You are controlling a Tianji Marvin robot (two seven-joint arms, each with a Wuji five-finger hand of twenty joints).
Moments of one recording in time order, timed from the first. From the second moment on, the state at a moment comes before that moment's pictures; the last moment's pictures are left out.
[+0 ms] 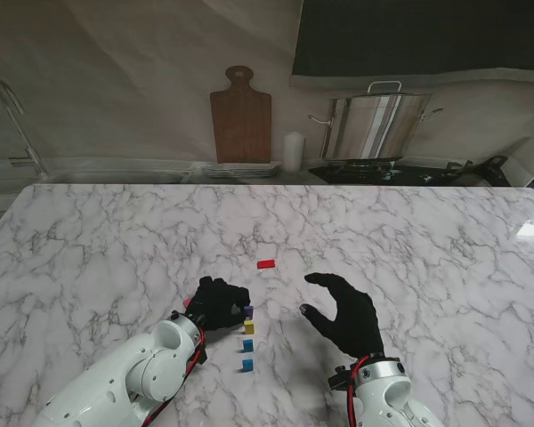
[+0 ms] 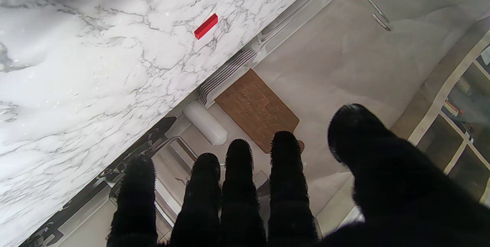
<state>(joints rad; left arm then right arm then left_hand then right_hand) 1.44 -1.10 -0.89 -1.42 0.76 0.02 0.10 -1.93 -1.18 1.17 -1.84 -0.57 0.07 -0.42 1.00 -0.40 0.32 -0.09 0.55 0.03 1.02 0.70 0.69 0.04 0.57 0.74 0.26 0.28 0.63 0.79 -0.08 0.33 0.58 0.71 0.45 -0.41 0.80 -0.07 0.42 -0.07 0.43 0.41 0.48 0.03 0.34 0.25 0.40 -0.03 0.09 0.18 0.03 0.26 0.75 0.46</state>
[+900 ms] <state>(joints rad) 1.43 -1.10 -0.87 -1.41 0.77 0.03 0.10 -1.93 -1.18 1.17 -1.84 -0.57 0.07 -0.41 1.00 -0.41 0.32 -0.09 0.54 0.04 1.03 0.65 0.66 0.04 0.59 0.71 0.26 0.28 0.63 0.79 -0.08 0.33 0.58 0.71 0.45 -0.41 0.80 -0.07 0.42 -0.07 0.43 0.41 0.48 0.03 0.34 0.25 0.40 -0.03 0.09 0.18 0.03 0.26 0.75 0.46</state>
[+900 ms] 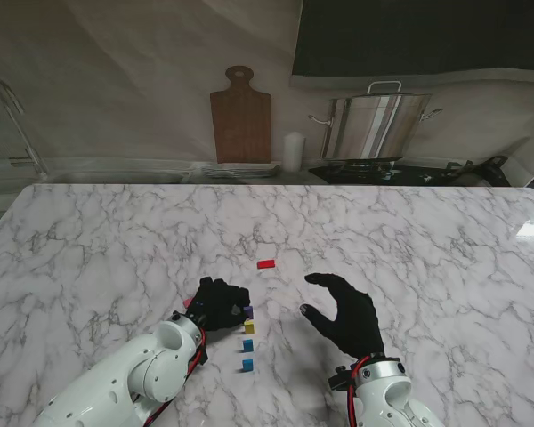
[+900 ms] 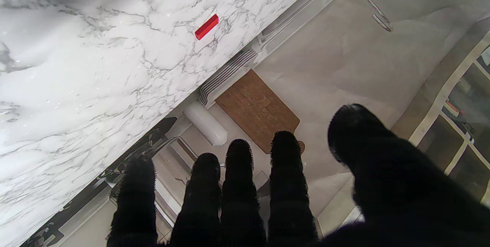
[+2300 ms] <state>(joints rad) 1.48 -1.08 -0.94 -1.46 0.84 -0.01 0.00 -1.93 -1.18 1.17 -1.84 -0.56 0.07 -0.41 0.84 -0.43 0.57 -0.08 0.50 0.14 0.48 0.52 0.52 0.07 0.50 0.53 0.18 0.29 0.55 0.75 -0.09 0.33 0.50 0.71 0.45 -0.41 0.80 -0.07 0.42 -0.07 0.43 0.41 0.48 0.03 0.34 0.25 0.40 -0.03 0.09 0.18 0.03 0.26 0.75 0.46</state>
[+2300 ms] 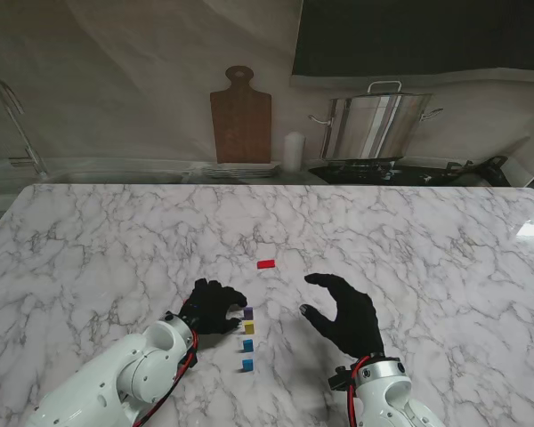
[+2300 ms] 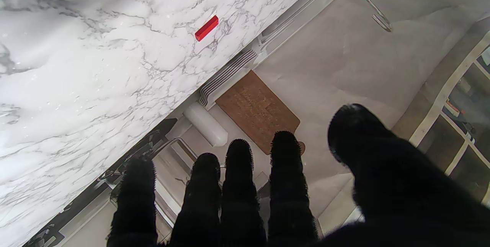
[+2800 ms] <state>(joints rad) 1.44 -1.06 -0.95 -1.46 0.85 0.00 -0.04 -1.93 -1.18 1.18 -1.84 -0.56 0.07 -0.41 0.84 -0.40 0.53 -0.08 0.46 0.16 0.38 0.48 0.45 0.10 0.41 0.47 0.16 0.30 0.44 0.67 -0.10 0.32 0.47 0.72 0.45 -0.41 0.80 -0.07 0.42 -0.07 0.43 0.41 0.48 0.03 0.34 0.25 0.40 -0.03 0.09 0.18 0.03 0.26 0.75 0.46</state>
